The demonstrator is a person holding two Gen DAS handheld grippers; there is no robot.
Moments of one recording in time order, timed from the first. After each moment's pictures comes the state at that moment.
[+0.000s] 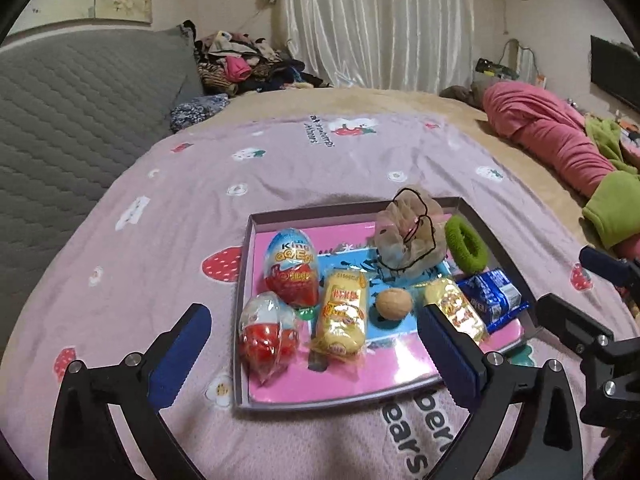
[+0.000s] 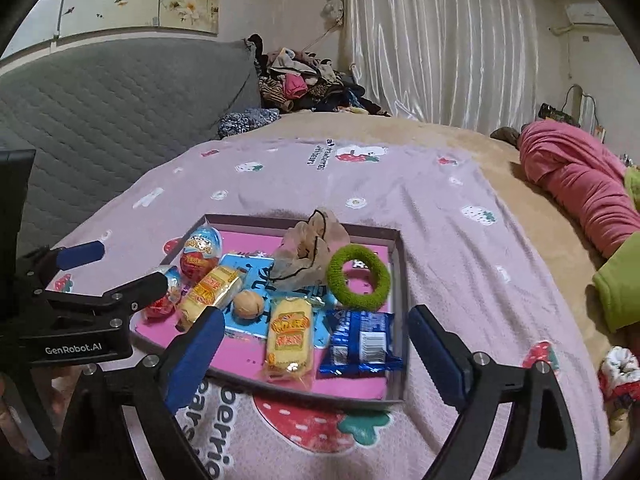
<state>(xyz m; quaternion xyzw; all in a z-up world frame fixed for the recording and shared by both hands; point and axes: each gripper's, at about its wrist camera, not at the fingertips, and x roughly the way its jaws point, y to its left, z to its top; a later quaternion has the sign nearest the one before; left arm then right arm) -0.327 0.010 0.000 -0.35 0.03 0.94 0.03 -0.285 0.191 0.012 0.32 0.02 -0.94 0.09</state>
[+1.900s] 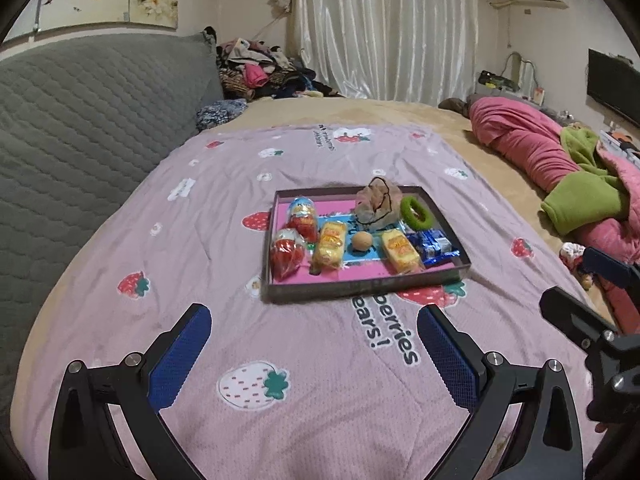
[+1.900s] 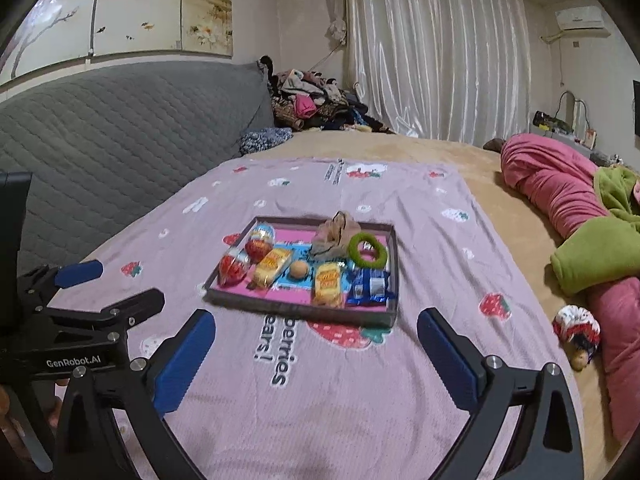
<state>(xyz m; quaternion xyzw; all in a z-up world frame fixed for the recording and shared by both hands) -0.149 0.003 0.065 -0.35 0.01 0.94 0.01 -0.124 0.185 0.080 0.30 0.01 -0.95 0.10</state>
